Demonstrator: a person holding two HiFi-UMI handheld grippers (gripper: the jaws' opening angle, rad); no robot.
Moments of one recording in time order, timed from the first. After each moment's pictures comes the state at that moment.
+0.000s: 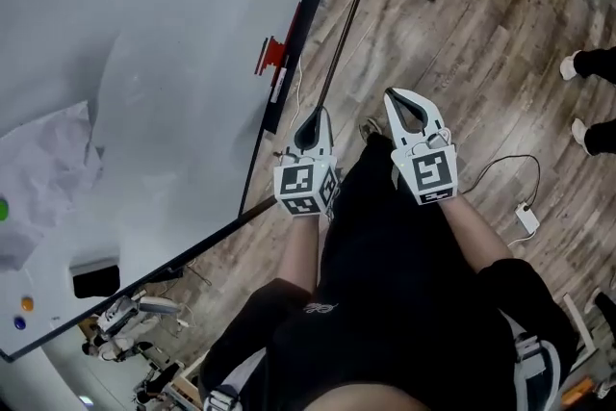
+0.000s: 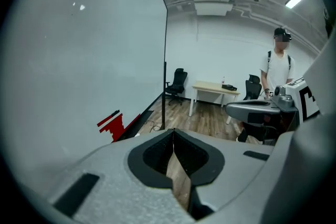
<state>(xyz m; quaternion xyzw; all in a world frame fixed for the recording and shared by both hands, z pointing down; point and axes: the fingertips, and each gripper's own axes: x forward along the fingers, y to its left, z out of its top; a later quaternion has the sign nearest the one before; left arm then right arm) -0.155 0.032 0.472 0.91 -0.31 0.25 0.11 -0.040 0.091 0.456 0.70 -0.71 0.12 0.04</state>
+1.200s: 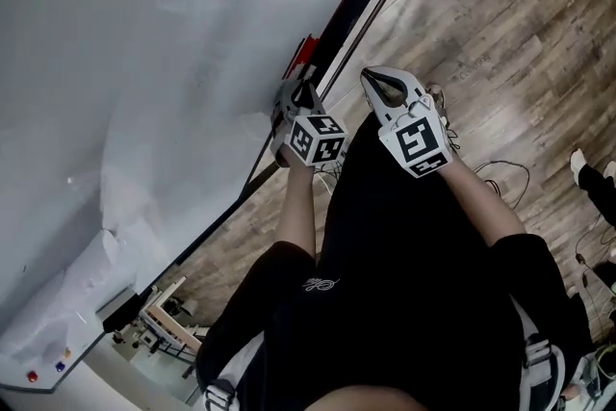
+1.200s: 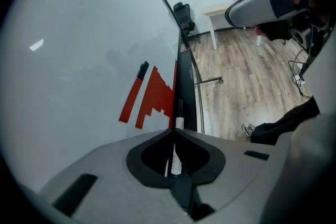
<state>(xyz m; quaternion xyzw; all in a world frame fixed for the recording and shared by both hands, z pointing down) -0.226 -0.143 0.605 0.73 -0.36 0.58 -0.04 -0.096 -0.103 0.524 0.50 -0.84 0.18 0.12</state>
